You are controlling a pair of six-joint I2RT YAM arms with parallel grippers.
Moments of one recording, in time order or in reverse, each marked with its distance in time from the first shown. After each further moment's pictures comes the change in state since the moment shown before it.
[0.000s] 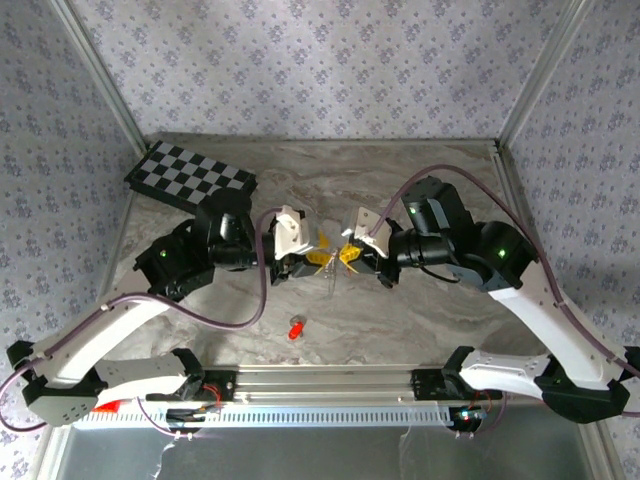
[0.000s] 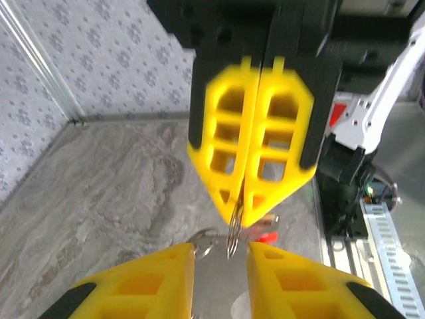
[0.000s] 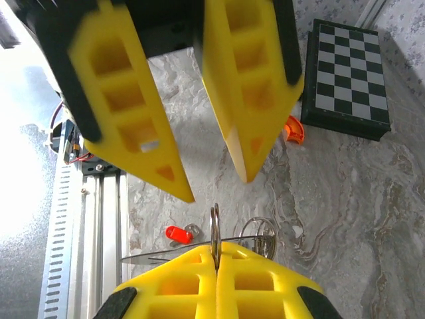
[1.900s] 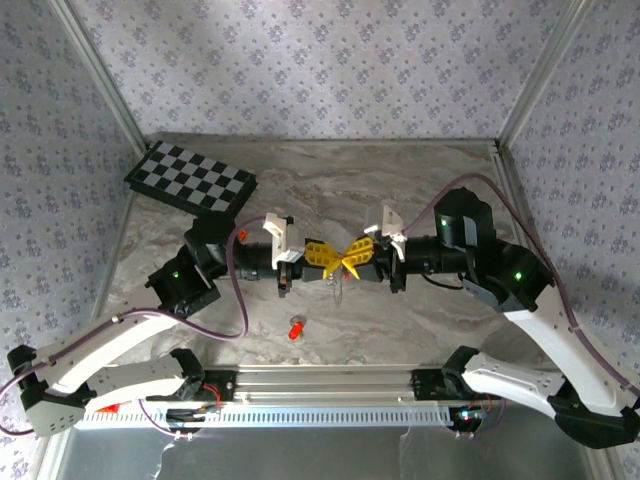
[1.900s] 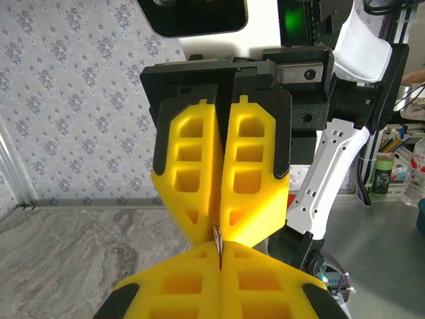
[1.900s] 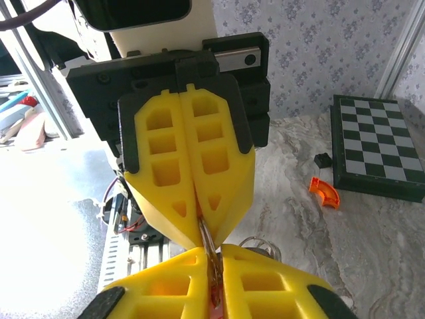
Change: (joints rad) left arm -0.038 -0.108 -0.281 0.563 0.144 -0.286; right arm -0.067 -0.167 -0.198 0.298 -0.221 0.201
